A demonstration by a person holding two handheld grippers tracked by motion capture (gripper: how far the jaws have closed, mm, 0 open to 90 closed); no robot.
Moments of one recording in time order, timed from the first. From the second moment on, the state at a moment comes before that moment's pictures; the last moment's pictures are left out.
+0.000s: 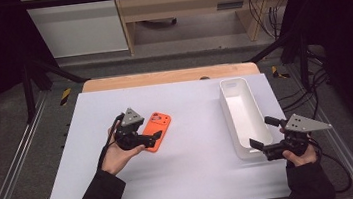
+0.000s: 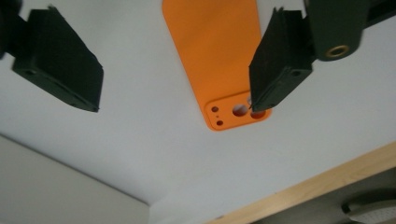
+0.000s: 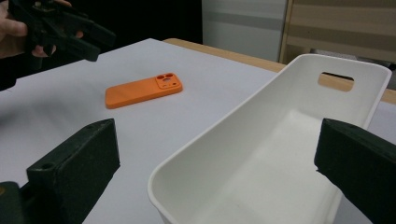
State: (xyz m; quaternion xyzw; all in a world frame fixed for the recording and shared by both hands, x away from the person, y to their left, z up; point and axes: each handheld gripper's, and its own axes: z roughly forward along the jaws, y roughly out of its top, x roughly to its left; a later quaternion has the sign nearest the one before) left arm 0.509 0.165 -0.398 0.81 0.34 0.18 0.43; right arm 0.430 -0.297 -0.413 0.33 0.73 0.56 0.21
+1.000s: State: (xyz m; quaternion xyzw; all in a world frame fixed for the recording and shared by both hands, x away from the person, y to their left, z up) left arm 0.550 0.158 -0.376 0.81 0.37 0.19 0.40; right arm 0.430 -0.298 -0.413 0.33 0.73 0.56 0.21
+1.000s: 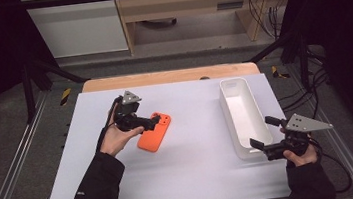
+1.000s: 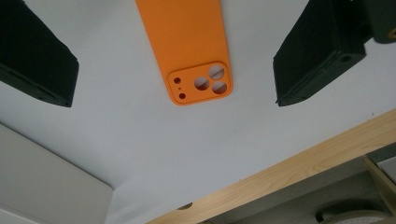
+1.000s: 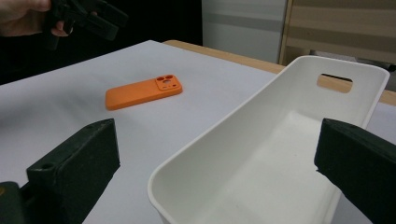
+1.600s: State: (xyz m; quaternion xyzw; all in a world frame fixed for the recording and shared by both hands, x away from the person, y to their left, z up) left arm 0.568 0.145 -0.393 0.82 0.39 0.19 0.37; right arm 0.430 -0.297 -0.412 0.33 0.73 0.56 0.21
